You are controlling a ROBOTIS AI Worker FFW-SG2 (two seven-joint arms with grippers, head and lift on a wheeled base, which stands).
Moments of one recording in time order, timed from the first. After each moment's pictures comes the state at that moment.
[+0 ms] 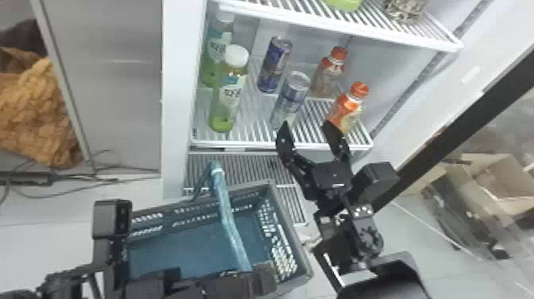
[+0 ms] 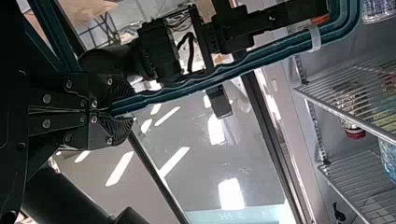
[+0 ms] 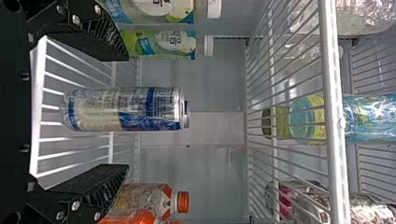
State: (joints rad) left arm 0.21 0.31 -0.39 -1.90 1.10 0.90 -0.91; right arm 0.41 -0.21 -0.02 -1.94 -0.20 -0.17 0.04
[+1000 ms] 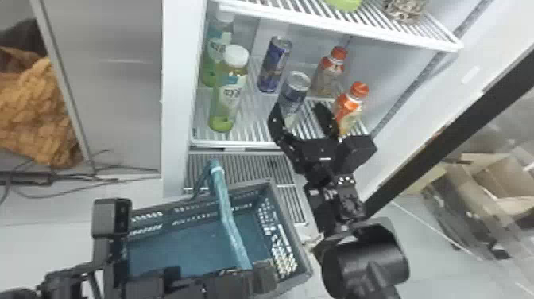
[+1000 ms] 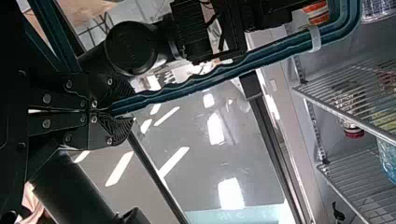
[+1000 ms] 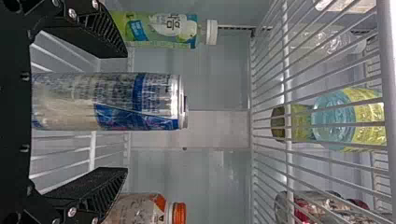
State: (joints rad) left arm 0.21 0.31 -0.39 -1.90 1.10 0.90 -0.91; right arm 0.20 -0.23 0.03 -1.74 -0.20 -0.20 0.04
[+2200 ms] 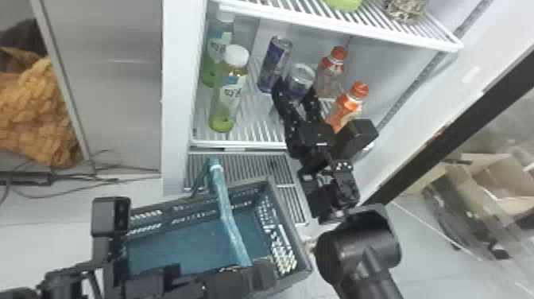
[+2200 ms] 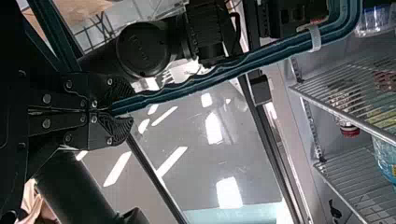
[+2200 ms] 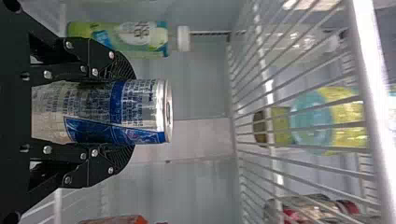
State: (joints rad) left arm 0.21 0.31 -0.39 -1.90 1.11 0.89 -0.91; right arm 0.15 -0.24 0.07 -1.75 -0.29 -0.21 0.04
